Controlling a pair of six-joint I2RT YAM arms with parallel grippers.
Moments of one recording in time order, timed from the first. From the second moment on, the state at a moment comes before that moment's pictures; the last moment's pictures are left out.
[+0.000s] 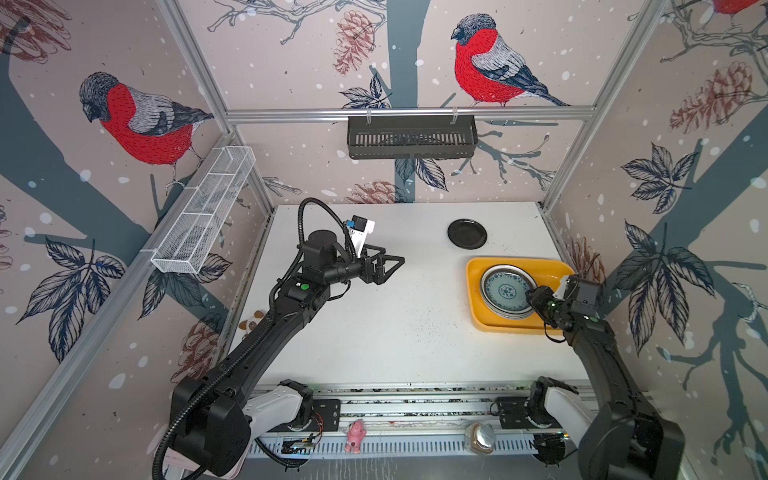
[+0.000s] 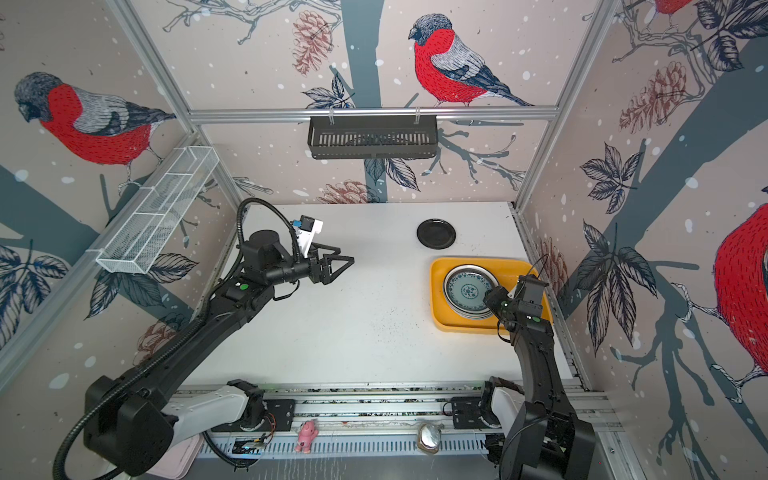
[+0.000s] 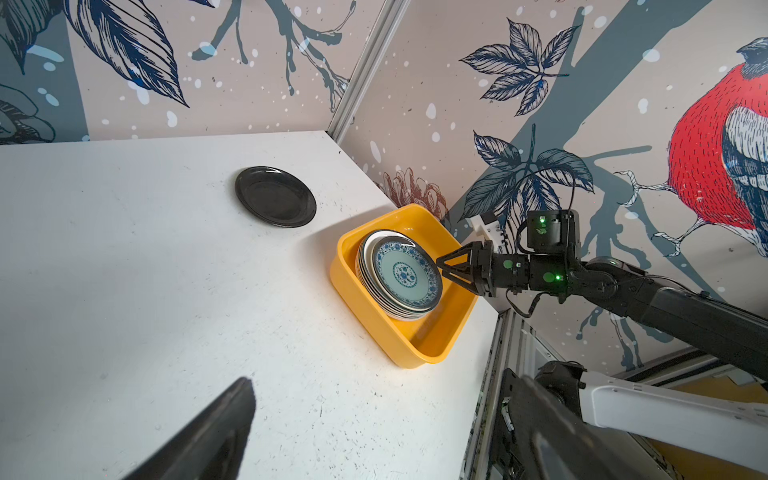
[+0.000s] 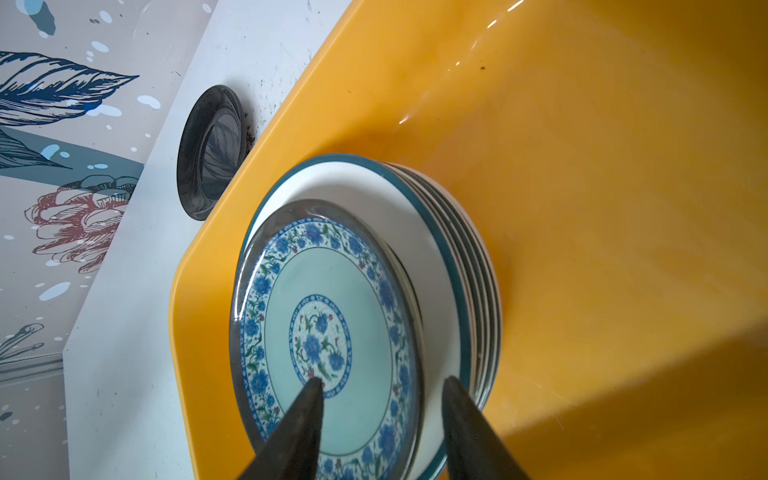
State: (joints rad) left arm -0.38 1.16 0.91 -0.03 0.73 -0.36; right arm -0.29 0.96 0.52 -0.36 -0.29 0.58
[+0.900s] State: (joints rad) left arm -0.38 1.21 0.92 -0.04 0.62 -0.34; right arm -0.06 0.81 0.63 -0.34 -0.28 0.57
